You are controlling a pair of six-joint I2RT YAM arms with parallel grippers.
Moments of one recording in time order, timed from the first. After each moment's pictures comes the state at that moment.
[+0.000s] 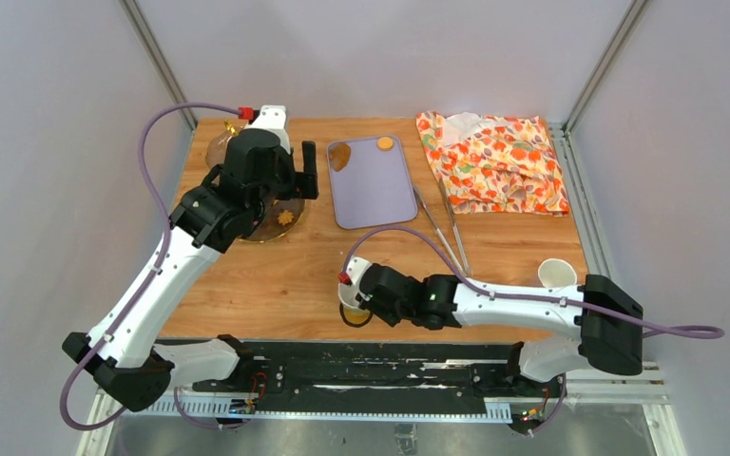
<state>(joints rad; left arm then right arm) -0.59 1.18 1.49 -0.77 -0.39 -0.28 1.24 1.37 0.89 -0.42 0.22 0.06</state>
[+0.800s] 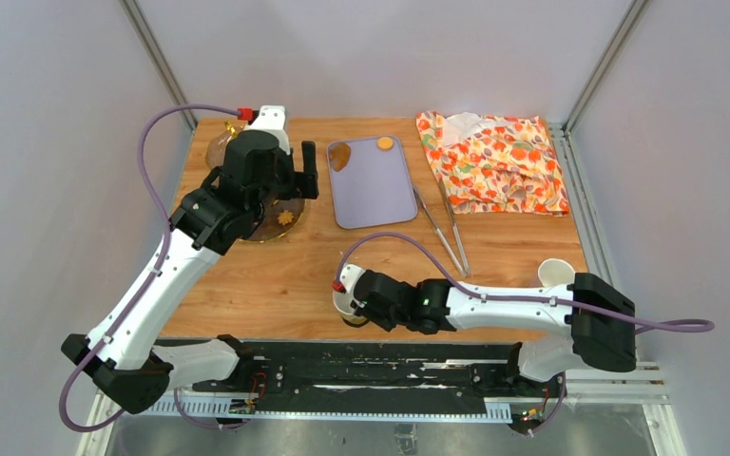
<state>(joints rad) -0.59 1.17 1.45 -0.73 -0.39 -0.28 1.29 1.42 0.89 -0.39 0.22 0.05</state>
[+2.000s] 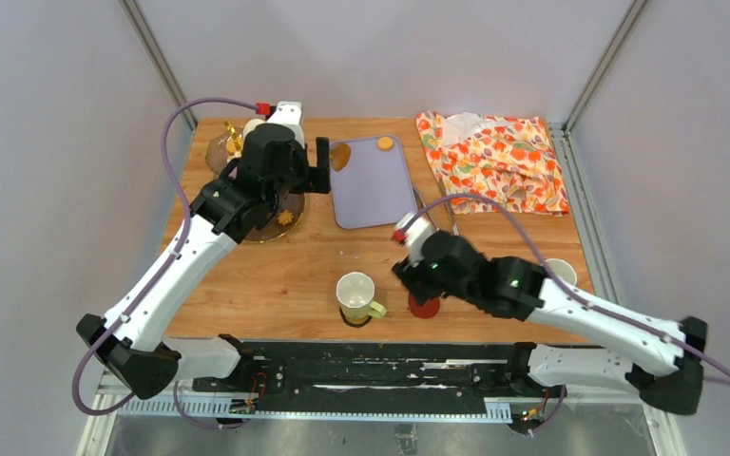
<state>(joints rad) -0.59 1.24 1.45 -0.66 -0.36 -0.27 1.19 1.07 1.01 -0.68 0.28 0.07</state>
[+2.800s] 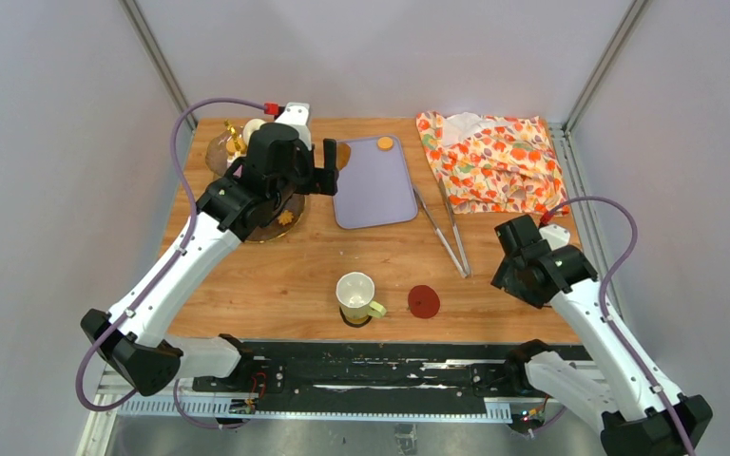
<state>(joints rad) -0.59 1.27 1.44 -0.63 -0.28 -0.27 0.39 0.88 0.89 -1.22 0.40 0.81</state>
